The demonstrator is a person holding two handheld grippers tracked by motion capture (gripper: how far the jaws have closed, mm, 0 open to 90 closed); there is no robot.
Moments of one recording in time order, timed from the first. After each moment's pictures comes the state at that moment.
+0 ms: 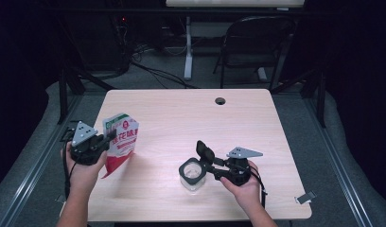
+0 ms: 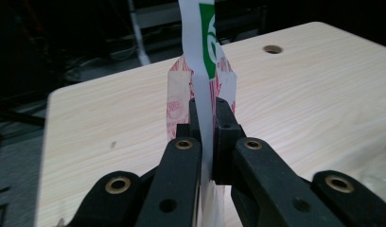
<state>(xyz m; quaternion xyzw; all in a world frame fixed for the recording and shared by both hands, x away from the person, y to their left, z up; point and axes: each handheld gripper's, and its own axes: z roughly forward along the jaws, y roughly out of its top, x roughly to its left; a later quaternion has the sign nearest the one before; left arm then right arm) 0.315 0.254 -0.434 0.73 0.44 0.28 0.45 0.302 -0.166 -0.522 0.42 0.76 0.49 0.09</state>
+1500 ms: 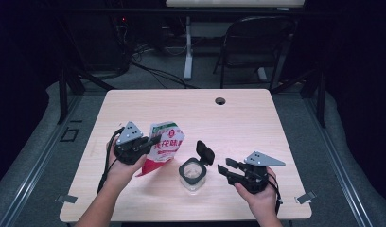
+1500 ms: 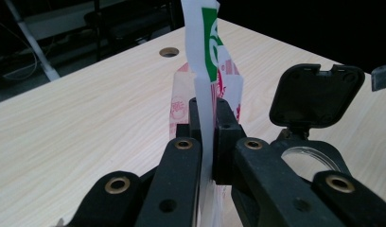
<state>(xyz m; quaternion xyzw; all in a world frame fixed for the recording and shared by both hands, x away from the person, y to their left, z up) 0.326 0.166 -0.444 0.79 0.33 0.19 0.48 0.266 -0.193 -0.487 0.41 0.74 0.52 0.14</state>
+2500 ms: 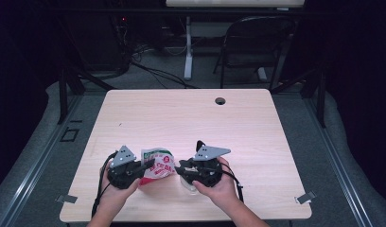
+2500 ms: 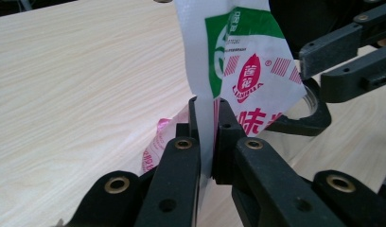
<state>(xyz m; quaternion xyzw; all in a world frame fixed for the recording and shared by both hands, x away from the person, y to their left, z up) 0.281 0.184 -0.482 0.79 0.37 0.15 0.46 0.293 -0.084 -0.486 0.29 0.81 0.51 0.07</state>
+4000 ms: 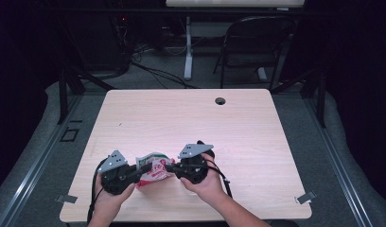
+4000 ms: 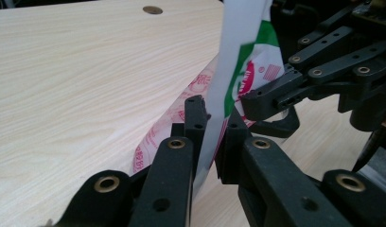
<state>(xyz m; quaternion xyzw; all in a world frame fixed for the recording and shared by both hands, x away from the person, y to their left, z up) 0.268 0.199 -0.482 0.77 0.38 0.12 0.50 0.306 -0.050 -0.491 0.26 0.82 0.50 0.05</state>
